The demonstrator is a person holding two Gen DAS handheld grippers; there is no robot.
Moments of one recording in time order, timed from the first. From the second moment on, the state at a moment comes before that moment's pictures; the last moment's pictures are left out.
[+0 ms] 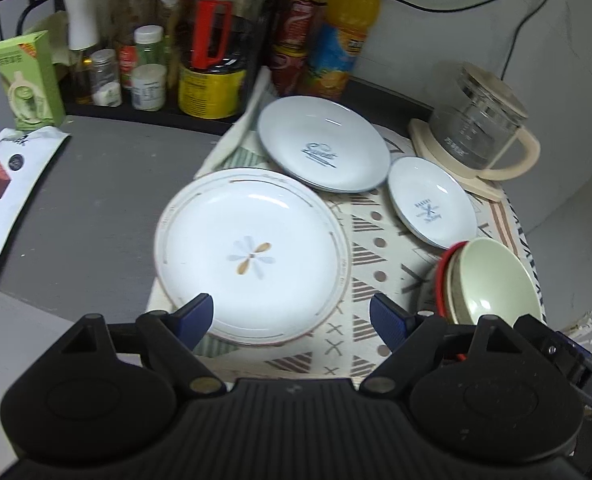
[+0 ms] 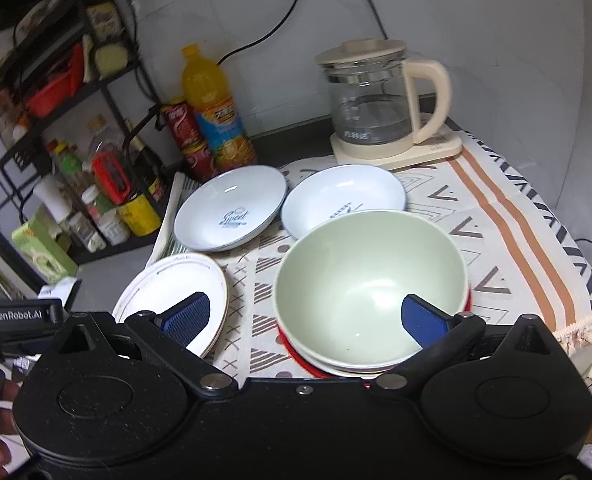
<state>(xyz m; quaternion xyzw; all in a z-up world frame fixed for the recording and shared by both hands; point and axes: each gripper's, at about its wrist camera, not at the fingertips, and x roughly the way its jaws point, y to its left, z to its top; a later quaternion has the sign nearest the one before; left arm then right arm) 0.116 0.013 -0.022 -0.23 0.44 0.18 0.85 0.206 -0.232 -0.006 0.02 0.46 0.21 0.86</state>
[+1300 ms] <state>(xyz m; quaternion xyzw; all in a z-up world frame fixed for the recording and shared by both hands) 0.191 0.143 -0.053 -0.18 0.48 0.11 0.85 0.242 -0.090 -0.036 0.02 0.49 0.19 0.85</state>
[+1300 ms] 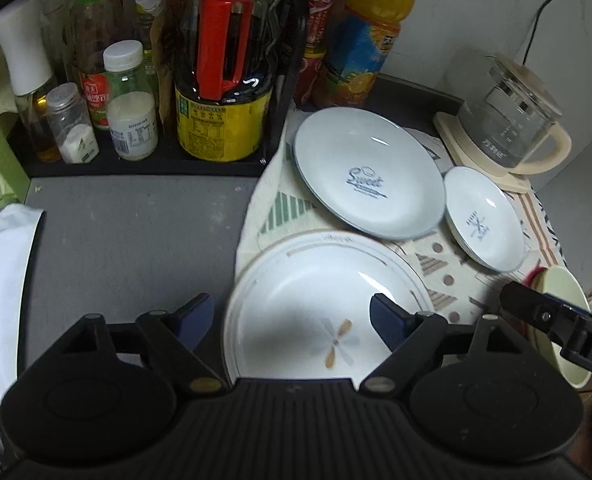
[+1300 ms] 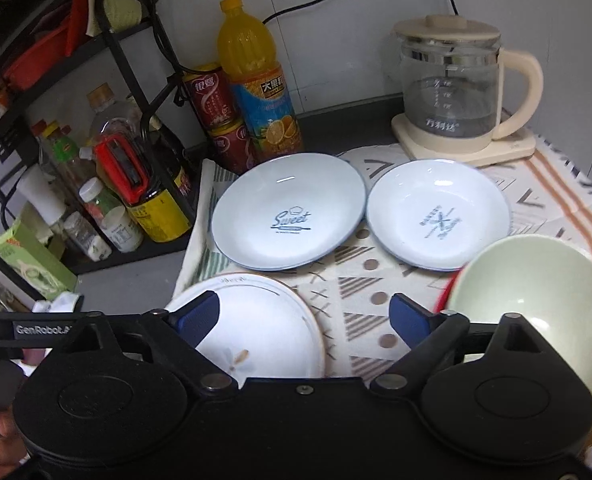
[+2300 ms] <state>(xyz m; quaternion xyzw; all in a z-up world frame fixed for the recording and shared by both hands) 0.317 0.187 -0.129 -0.22 0.51 0.03 0.83 0.325 -0.070 -0.141 0.19 0.56 0.03 0.81</state>
